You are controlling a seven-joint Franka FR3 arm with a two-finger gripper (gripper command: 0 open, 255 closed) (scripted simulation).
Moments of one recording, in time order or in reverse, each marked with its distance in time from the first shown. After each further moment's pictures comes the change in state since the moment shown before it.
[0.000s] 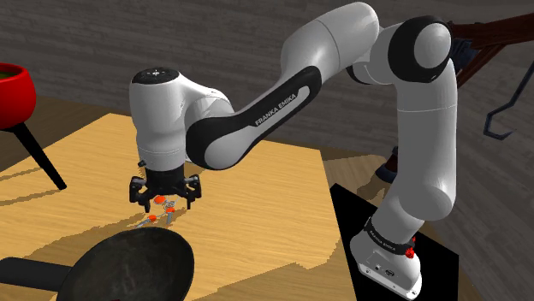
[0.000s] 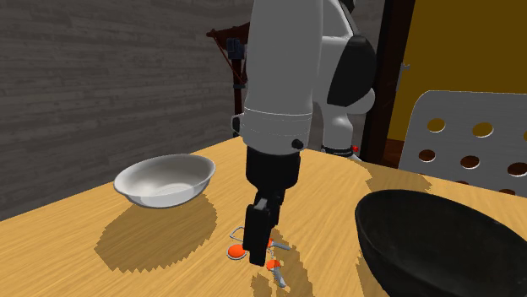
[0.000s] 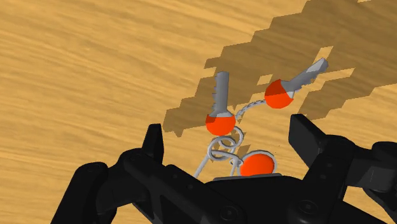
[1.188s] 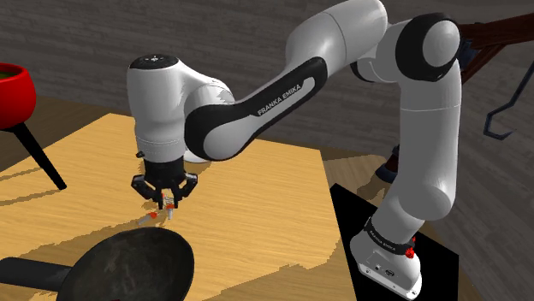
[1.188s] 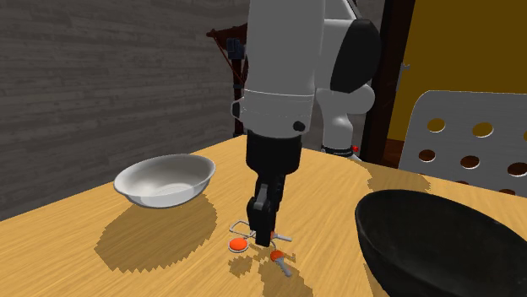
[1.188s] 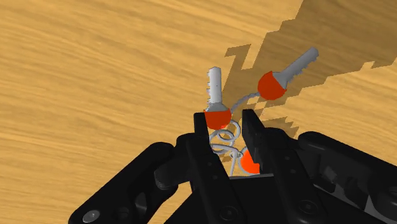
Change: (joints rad) arm -0.015 -0.032 0.021 0.014 0.030 -0.038 -0.019
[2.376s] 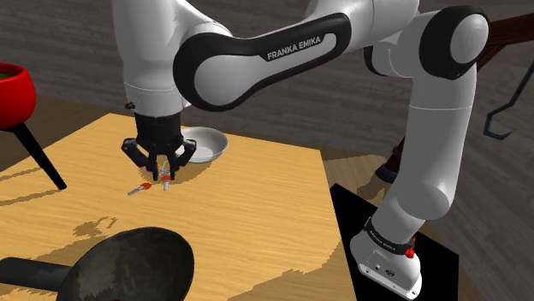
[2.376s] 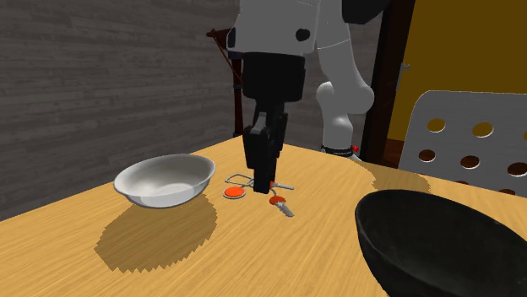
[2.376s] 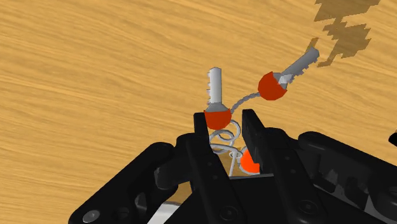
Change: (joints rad) arm -0.035 -0.095 0.056 0.127 0.102 -0.188 -0.077
